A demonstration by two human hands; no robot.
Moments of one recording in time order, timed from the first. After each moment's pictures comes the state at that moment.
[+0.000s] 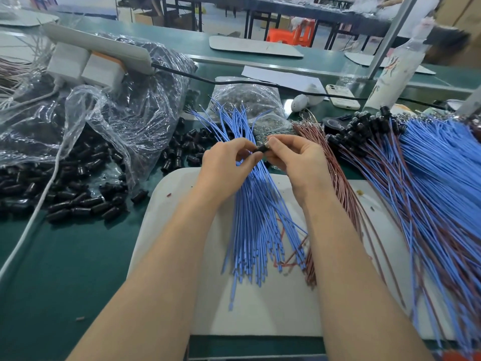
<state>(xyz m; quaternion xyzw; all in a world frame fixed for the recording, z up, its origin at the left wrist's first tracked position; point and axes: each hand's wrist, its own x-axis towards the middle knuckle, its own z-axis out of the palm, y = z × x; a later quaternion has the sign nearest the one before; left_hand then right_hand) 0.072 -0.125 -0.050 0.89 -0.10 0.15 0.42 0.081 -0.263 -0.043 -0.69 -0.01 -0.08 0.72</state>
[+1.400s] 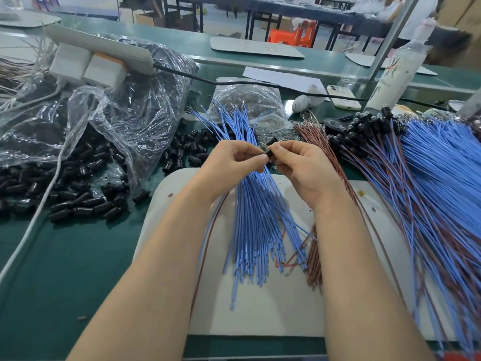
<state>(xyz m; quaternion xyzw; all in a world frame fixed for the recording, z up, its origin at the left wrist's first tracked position) 0.069 -0.118 -0.045 0.80 -0.12 0.02 0.59 0.074 -0.272 -0.033 -0.72 -0.03 0.00 0.69</state>
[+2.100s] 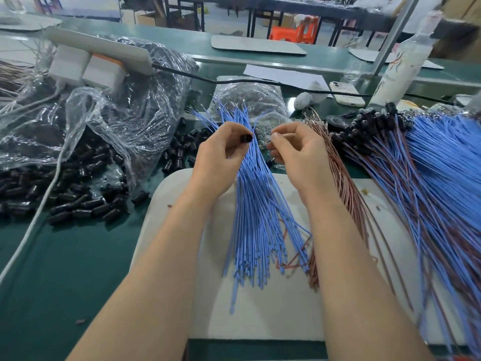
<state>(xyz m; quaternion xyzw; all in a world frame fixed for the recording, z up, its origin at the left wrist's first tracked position) 0.077 -0.117 -0.056 0.77 -0.10 0.16 0.60 0.079 -0.261 -0.036 -0.77 -0.06 -0.14 0.62</state>
